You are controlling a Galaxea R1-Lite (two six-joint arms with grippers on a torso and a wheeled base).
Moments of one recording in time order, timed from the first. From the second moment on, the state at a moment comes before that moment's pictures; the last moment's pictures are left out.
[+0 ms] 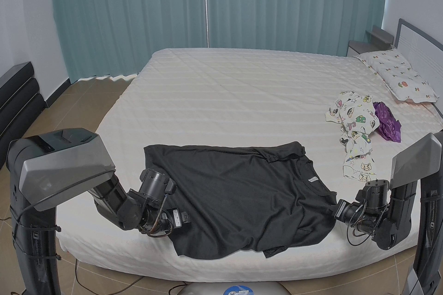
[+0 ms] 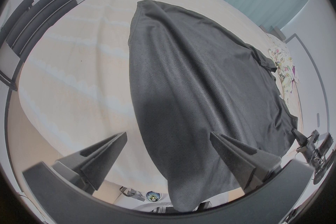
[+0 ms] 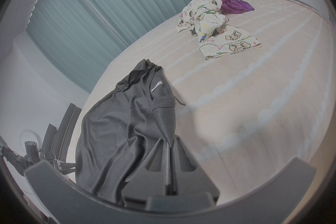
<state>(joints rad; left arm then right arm) -0.44 2.30 -0.87 -0.39 0.09 -0.63 0.13 2.38 -0.28 -1.50 0.05 0.60</state>
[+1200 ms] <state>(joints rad) -0.16 2.19 -0.89 -0.22 0.01 -0.57 0.12 2.39 -0.33 -1.55 0.05 0.61</state>
